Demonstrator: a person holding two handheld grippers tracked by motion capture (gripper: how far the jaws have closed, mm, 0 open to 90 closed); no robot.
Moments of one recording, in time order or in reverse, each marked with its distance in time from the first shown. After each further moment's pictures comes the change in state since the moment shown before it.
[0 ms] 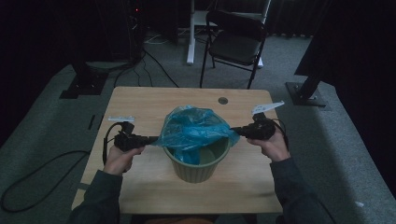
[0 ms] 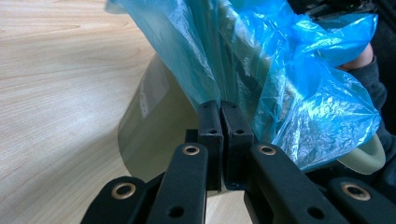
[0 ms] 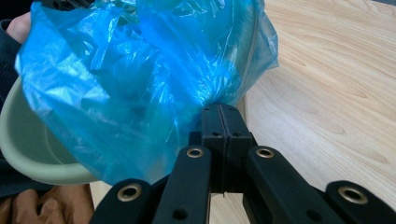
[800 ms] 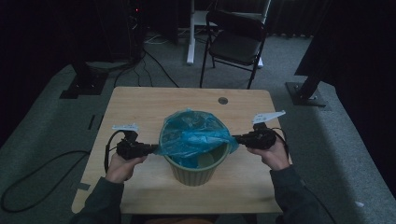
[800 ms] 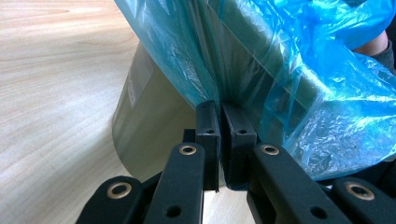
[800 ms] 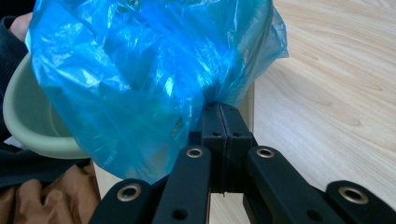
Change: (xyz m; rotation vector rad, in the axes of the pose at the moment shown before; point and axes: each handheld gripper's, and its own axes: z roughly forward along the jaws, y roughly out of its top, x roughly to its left) left arm -0.015 -0.020 0.005 0.032 0.029 0.046; right arm 0.018 -0.019 -0.001 -0.011 -0.002 -0.024
